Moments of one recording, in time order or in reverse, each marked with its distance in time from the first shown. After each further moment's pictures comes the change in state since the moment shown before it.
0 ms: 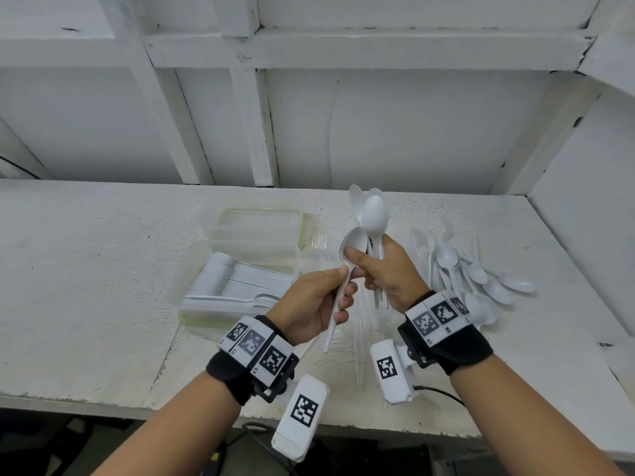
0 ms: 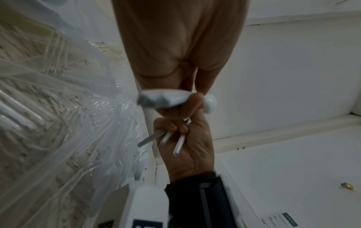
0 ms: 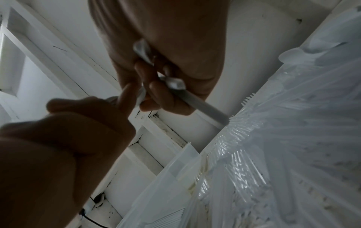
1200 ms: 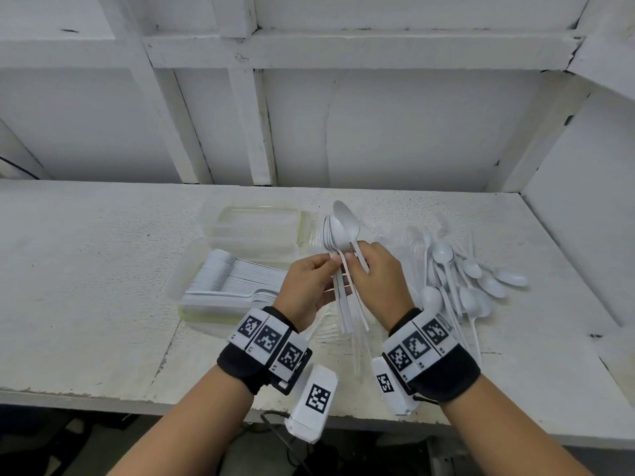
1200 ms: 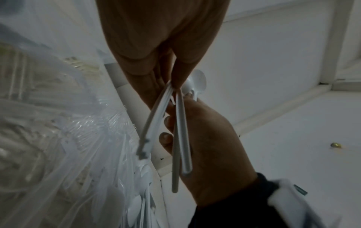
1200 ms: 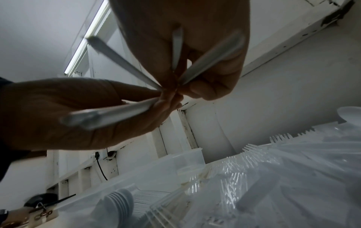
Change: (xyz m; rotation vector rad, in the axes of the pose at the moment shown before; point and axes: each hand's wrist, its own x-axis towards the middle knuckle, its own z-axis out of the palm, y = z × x) left_hand 0.002 0.001 0.009 0.160 0.291 0.155; right_hand -0.021 0.014 0.014 -0.705 0.210 -0.329
